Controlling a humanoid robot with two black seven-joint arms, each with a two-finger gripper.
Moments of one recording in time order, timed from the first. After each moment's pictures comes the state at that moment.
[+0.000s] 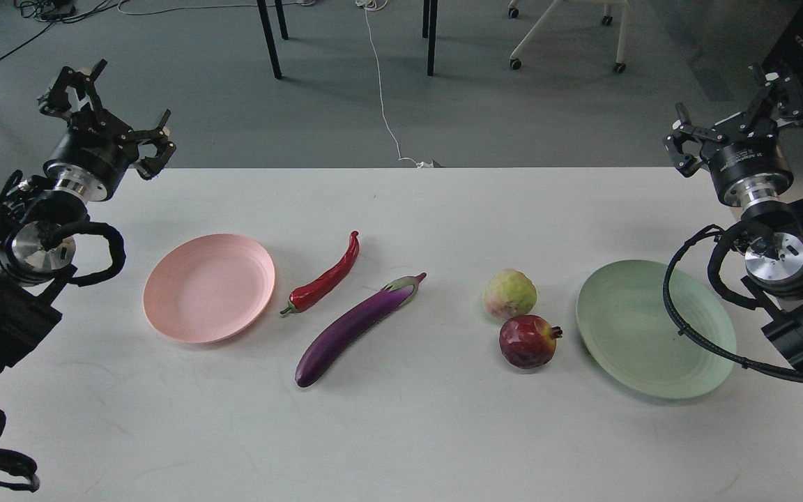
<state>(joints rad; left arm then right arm) -0.80 0.41 -0.74 -0.52 -0.22 -0.47 -0.25 0.73 -0.41 0.82 0.64 0.18 0.35 0.38</state>
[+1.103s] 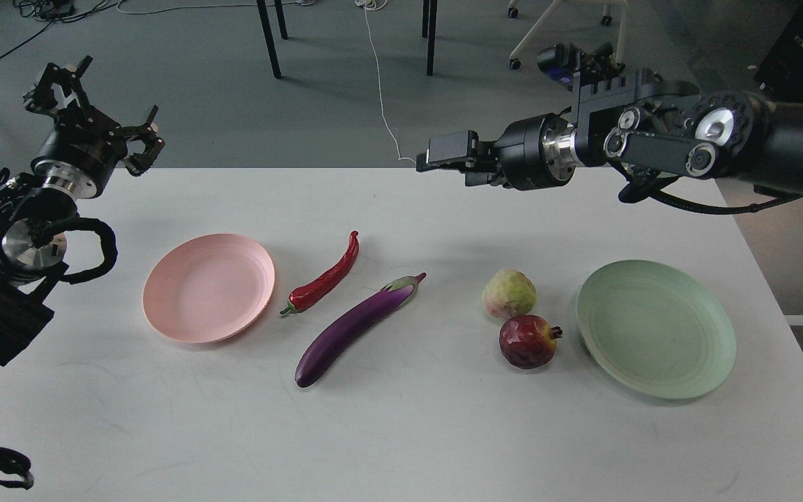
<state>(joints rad) -0.80 0.43 -0.75 -0.52 -0.22 -0.46 -0.25 1.66 -0.20 -0.78 0.90 -0.33 0.37 0.38</state>
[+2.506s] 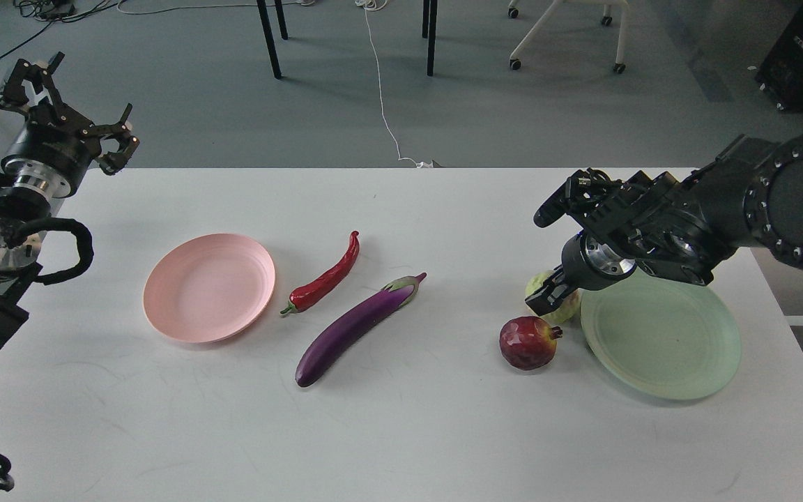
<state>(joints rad) -0.79 0.48 -0.74 -0.52 -0.22 -0.46 -0.26 1.66 0.00 -1.38 0.97 -0.66 0.13 0.43</state>
